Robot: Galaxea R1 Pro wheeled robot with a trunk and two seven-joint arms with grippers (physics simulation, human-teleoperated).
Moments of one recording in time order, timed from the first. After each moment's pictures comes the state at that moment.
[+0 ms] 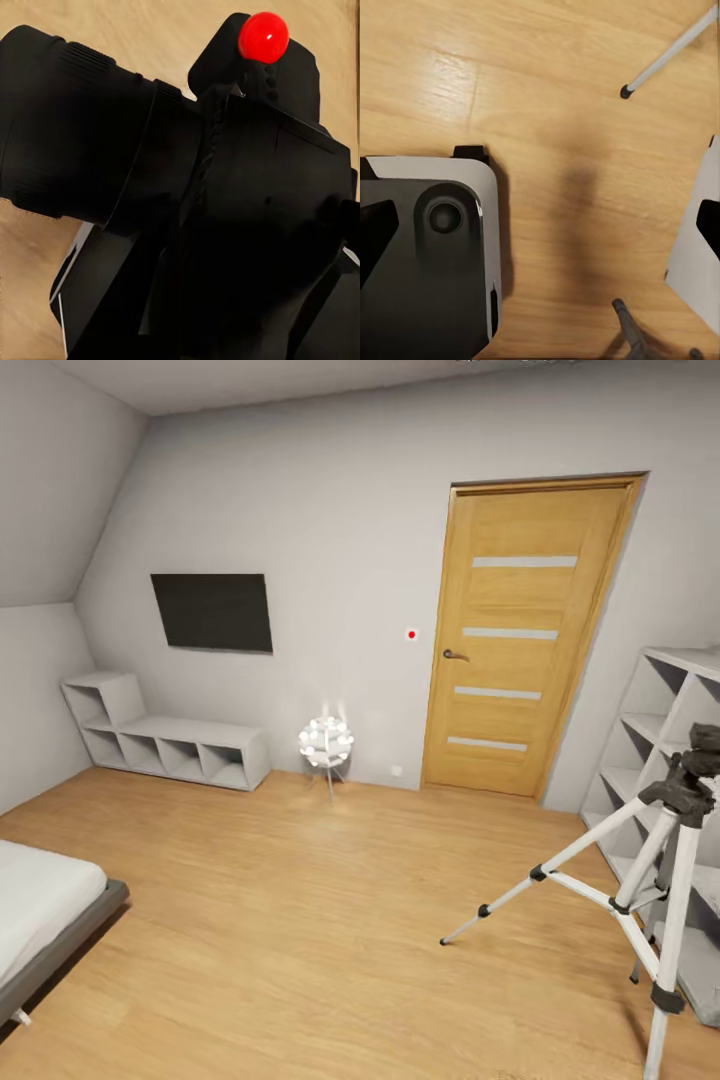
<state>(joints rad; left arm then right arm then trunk) -0.23 0.04 -1.04 0.00 1.56 -0.04 0.00 -0.24 -0.14 -0.44 0.03 0.46 -0.08 -0.01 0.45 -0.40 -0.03</state>
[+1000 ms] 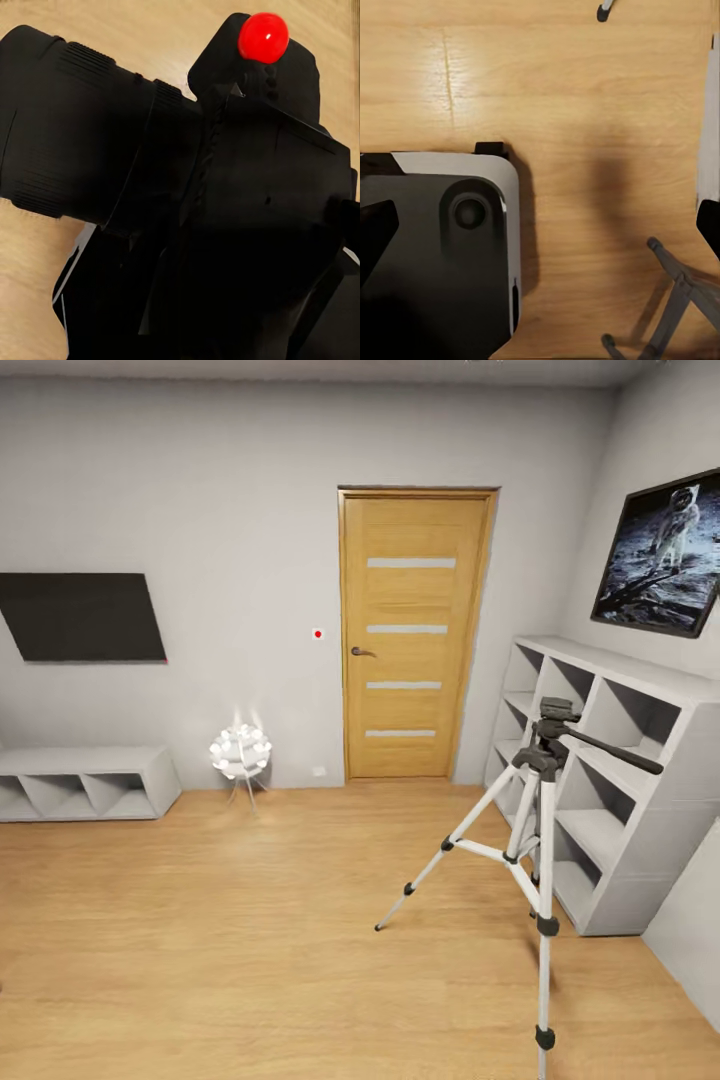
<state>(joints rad) -0.23 0.04 -1.04 0.00 1.56 -0.04 0.00 -0.24 -0.11 -0.44 0.03 0.45 -0.08 0.00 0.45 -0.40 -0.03</state>
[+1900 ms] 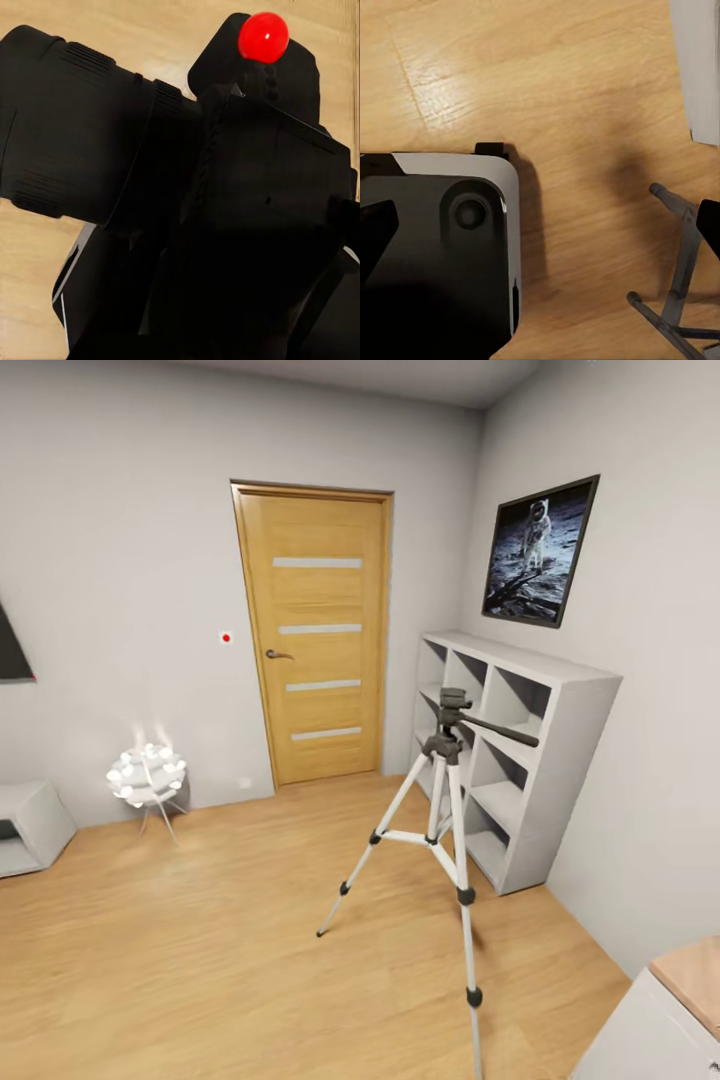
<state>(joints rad) -0.23 0.04 -1.04 0.00 1.56 -0.04 0.00 -0.24 -0.11 -0.44 0.03 0.45 -0.08 0.00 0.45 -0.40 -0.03</state>
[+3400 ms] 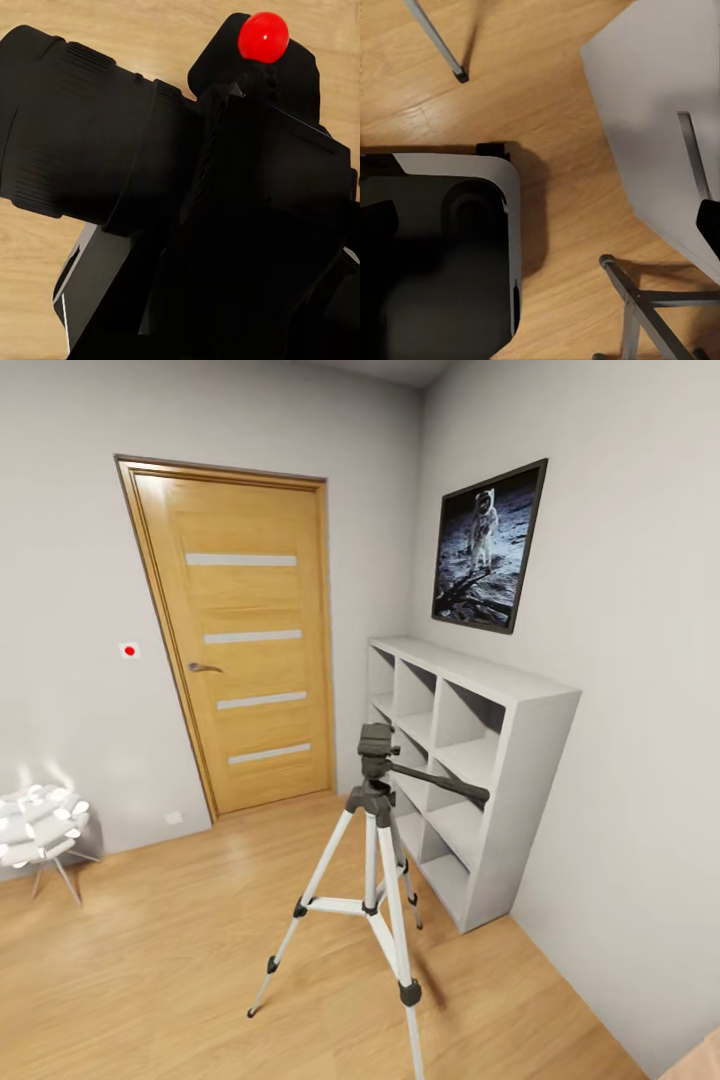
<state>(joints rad) -0.23 0.04 -1.04 0.00 1.56 -0.04 0.00 -0.24 -0.11 -0.44 0.03 0.46 -0.08 0.00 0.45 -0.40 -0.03</state>
